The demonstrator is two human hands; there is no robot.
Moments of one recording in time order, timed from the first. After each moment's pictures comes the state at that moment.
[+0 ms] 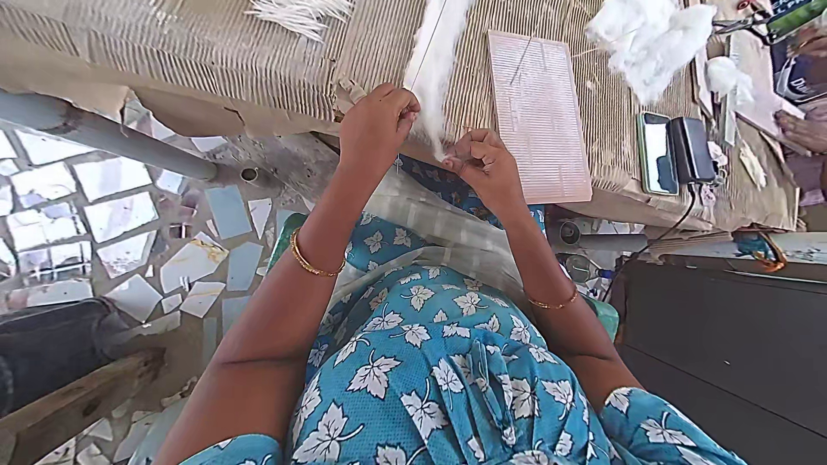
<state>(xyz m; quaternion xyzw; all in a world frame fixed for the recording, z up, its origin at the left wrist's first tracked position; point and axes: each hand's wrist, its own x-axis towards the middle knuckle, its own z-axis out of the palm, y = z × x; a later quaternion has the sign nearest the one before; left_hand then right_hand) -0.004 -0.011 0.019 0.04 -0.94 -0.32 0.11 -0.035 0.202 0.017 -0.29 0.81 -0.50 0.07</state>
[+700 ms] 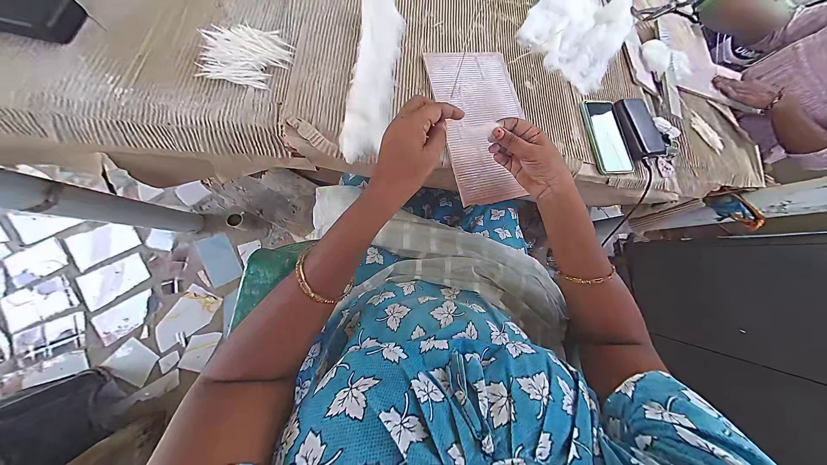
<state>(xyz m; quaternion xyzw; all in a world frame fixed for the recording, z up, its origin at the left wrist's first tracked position) -0.020 0.081 0.065 -0.08 -0.84 -0.52 0.14 -0.088 0.305 0.061 -0.08 0.67 -0.71 0.19</state>
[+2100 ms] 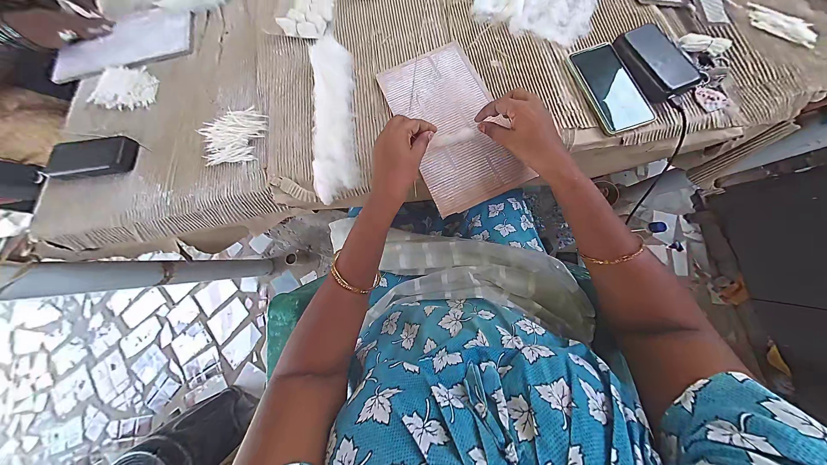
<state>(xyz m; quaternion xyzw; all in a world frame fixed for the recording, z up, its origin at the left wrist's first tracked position) -0.079 0.122 0.045 -0.05 -0.93 -0.37 0.07 -0.124 0.353 0.048 -0.19 0.92 -0.35 -0.01</state>
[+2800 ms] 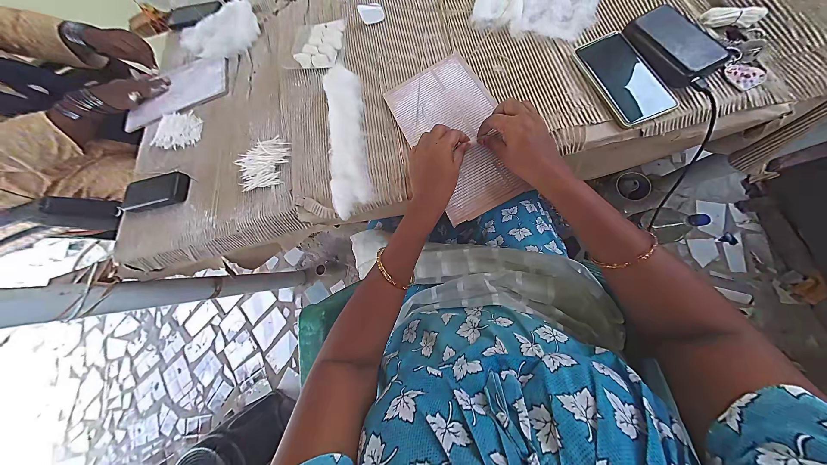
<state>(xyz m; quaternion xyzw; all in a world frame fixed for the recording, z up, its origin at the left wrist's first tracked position) -0.089 0.165 0.027 -0.11 -0.95 -0.26 0.11 -0.117 0.340 0.035 -0.22 0.93 -0.30 -0.06</state>
